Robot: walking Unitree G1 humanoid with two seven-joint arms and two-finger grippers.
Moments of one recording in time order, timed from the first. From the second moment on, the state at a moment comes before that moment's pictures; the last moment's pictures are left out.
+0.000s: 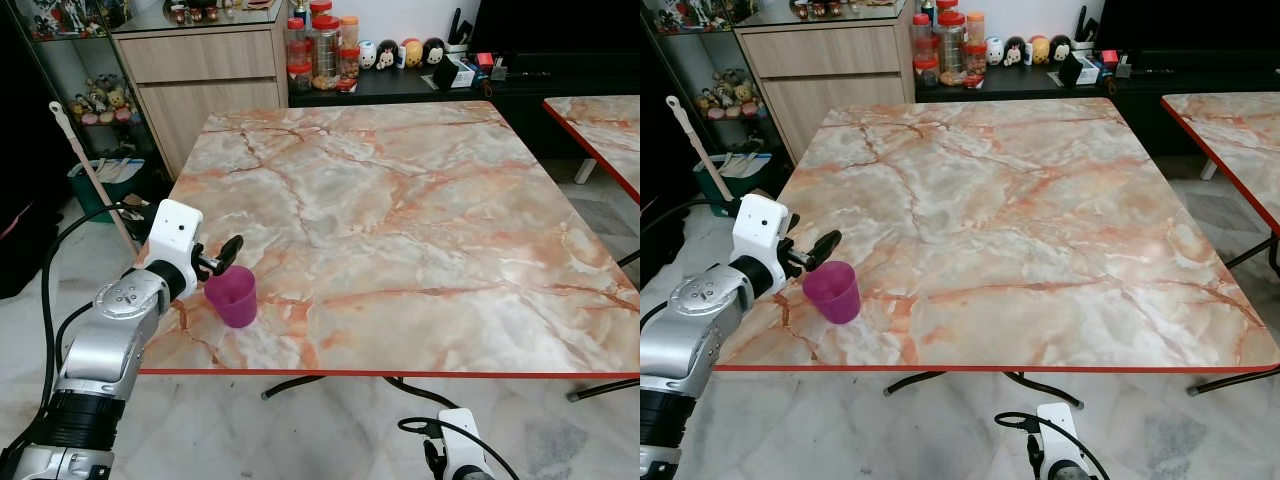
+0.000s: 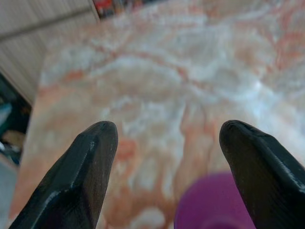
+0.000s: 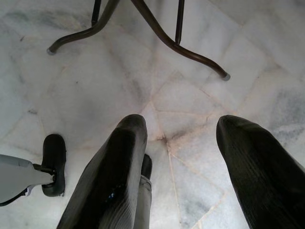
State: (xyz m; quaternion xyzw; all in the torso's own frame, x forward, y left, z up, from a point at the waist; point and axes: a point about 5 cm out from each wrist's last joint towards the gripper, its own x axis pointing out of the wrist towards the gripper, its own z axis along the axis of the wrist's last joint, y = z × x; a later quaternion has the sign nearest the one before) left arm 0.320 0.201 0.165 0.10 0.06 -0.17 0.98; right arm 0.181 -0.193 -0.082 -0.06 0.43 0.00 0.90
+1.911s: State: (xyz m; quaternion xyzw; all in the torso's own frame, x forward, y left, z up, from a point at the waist) left arm 0.317 0.198 0.138 0.10 0.18 -0.22 0.95; right arm 0.181 -0.195 -0.082 -0.06 0.43 -0.01 0.90
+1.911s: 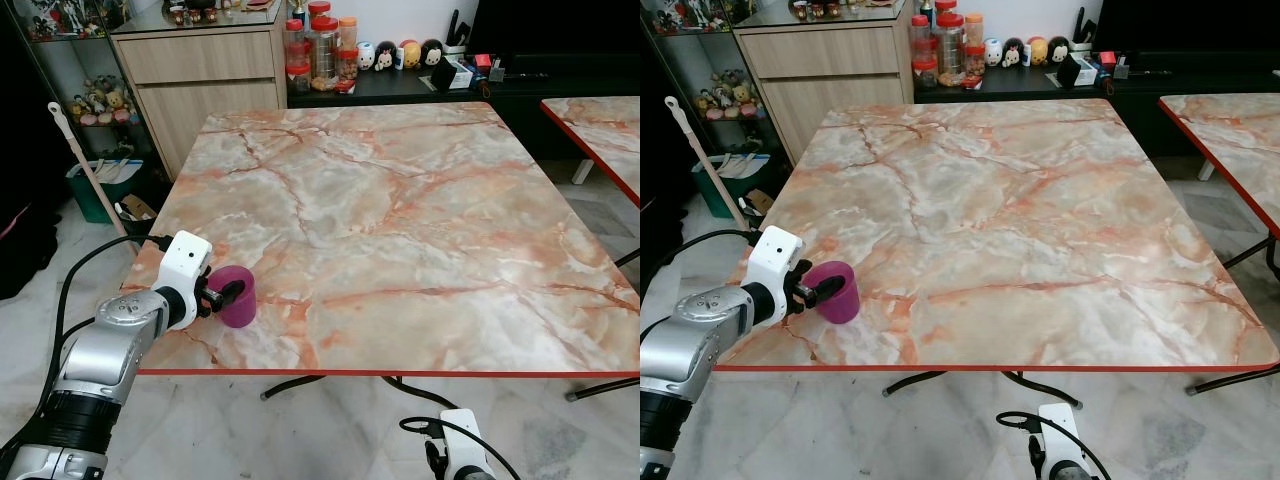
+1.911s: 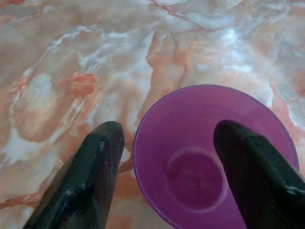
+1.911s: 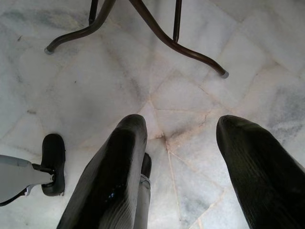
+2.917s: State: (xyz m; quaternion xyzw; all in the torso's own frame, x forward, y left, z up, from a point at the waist) left arm 0.318 0.199 0.136 0.09 0.19 -0.21 0.96; right arm 0.181 -0.196 -0.082 -0.06 0.43 -0.01 0.90
